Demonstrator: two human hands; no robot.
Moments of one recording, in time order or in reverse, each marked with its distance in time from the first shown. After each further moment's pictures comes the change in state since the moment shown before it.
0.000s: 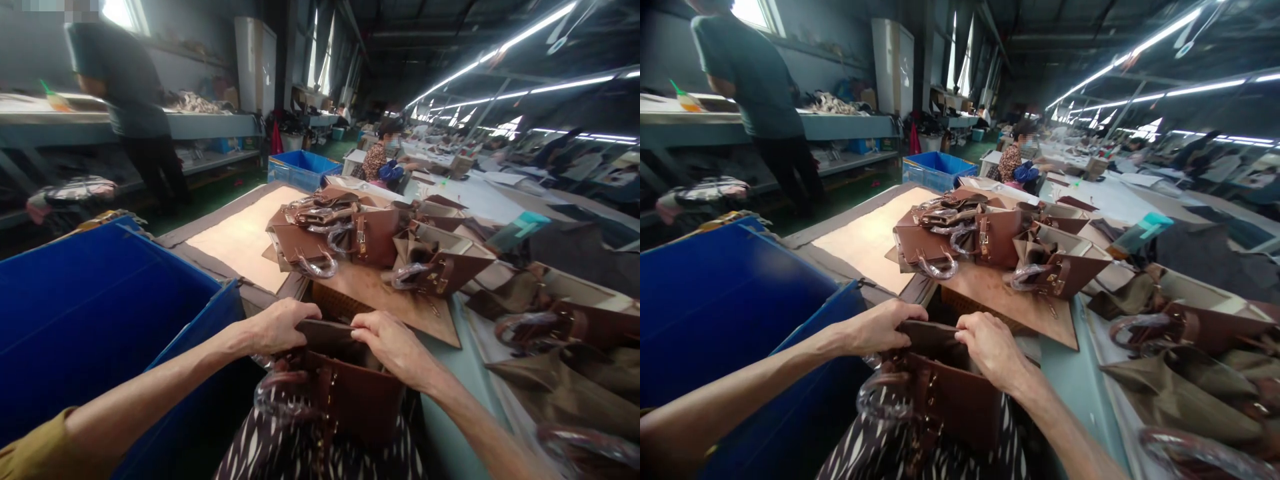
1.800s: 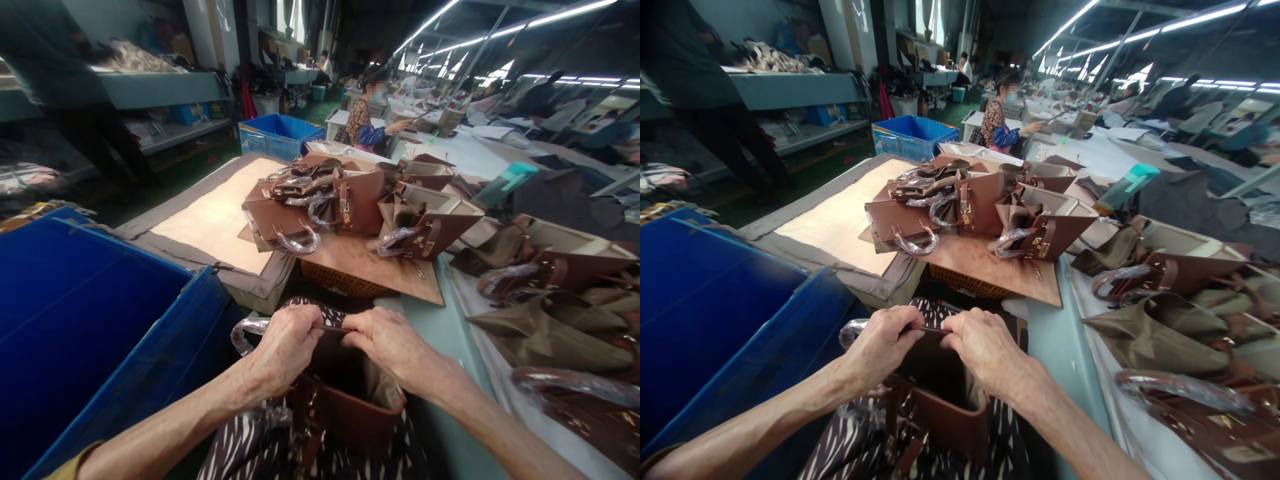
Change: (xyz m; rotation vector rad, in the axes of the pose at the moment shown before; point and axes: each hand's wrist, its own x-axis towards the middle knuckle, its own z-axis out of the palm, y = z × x) left_hand 0.020 0.023 0.074 0.024 0.263 -0.075; right_hand -0.018 0.020 0.009 -0.074 -0.167 0.005
